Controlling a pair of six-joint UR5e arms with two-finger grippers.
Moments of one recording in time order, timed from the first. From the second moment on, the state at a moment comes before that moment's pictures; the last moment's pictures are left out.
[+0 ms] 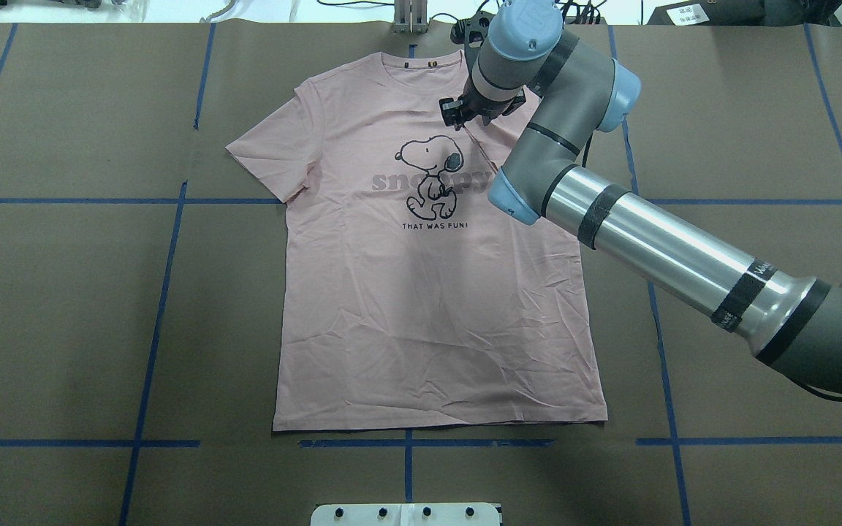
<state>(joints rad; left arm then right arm) -1.41 -1.81 -1.60 -1.93 -2.35 -0.17 0.80 -0.58 0.86 -0.98 1.91 0.84</state>
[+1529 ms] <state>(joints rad) -0.81 -2.14 -1.22 -2.30 -1.73 -1.18 1.01 -0.98 1.56 -1.53 2.28 0.82</state>
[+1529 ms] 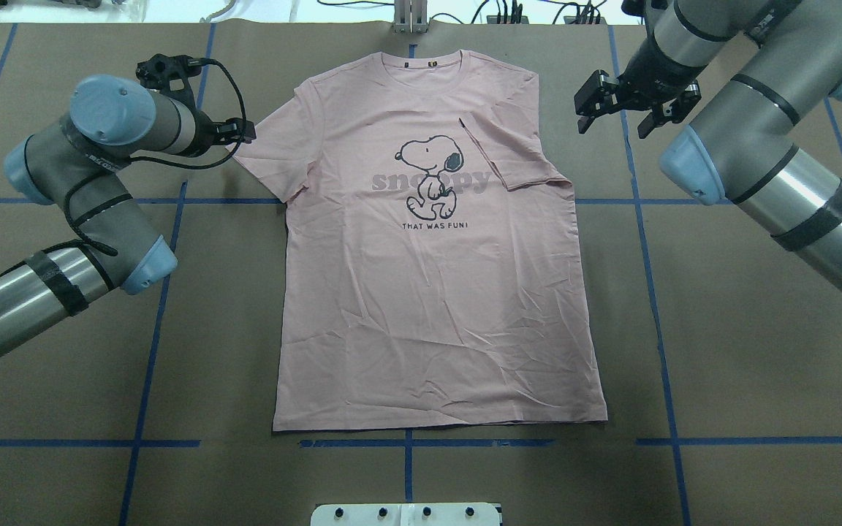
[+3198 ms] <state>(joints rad) -0.80 -2.20 -1.15 -2.30 -1.72 -1.18 1.00 -1.00 1.56 -1.52 2.28 0.82</state>
